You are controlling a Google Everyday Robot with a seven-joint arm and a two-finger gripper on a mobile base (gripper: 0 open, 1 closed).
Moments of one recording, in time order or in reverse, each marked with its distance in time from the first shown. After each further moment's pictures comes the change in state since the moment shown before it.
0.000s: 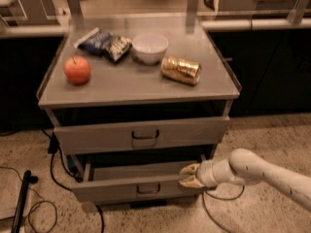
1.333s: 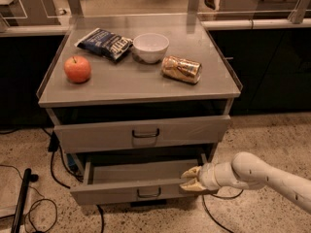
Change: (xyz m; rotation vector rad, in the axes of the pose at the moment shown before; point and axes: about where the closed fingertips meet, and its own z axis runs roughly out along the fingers) arm 0.003 0.017 -0.006 0.005 -0.004 0.010
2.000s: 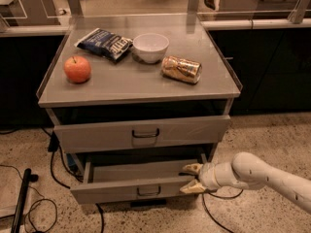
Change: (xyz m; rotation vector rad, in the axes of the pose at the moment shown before) arm 0.000 0.000 0.000 0.000 0.000 0.000
